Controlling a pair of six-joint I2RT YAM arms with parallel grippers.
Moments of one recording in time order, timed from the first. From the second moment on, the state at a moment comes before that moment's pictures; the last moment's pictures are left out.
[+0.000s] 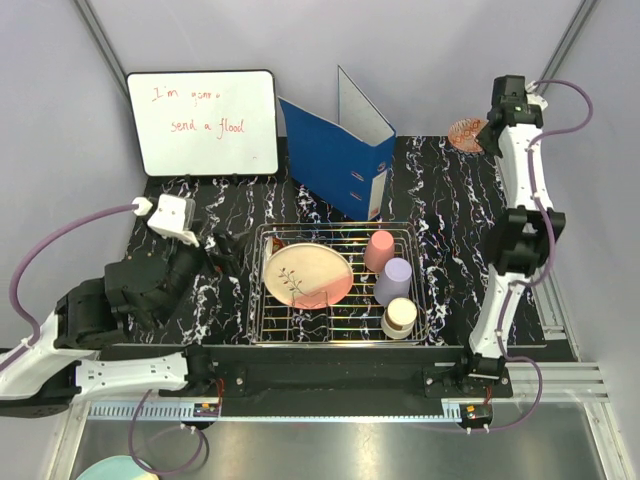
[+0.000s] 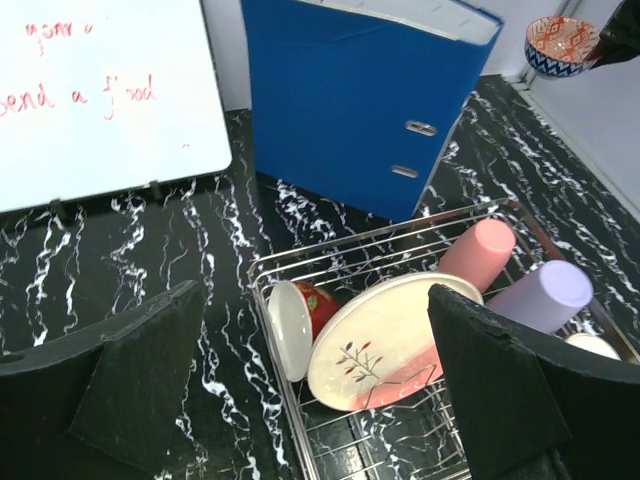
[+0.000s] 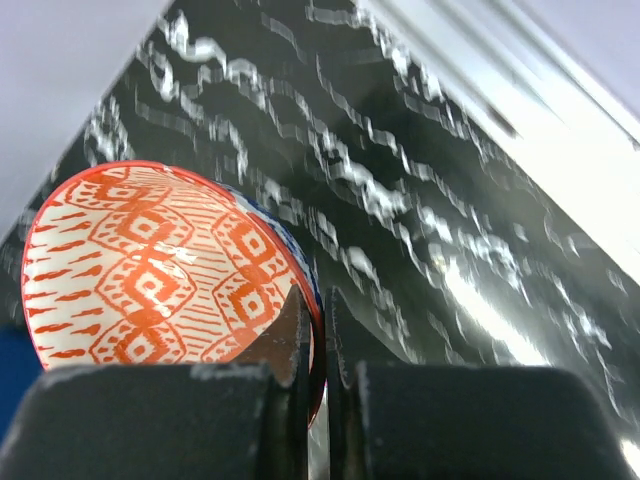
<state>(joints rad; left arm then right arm) -1.26 0.71 1.31 -0.81 -0.90 -0.27 -0.10 2.11 2.26 -1.02 0.32 0.65</state>
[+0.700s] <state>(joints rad) -1.26 0.70 1.10 -0.80 -1.01 -0.36 -0.22 2.57 2.50 -0.93 0.28 0.69</state>
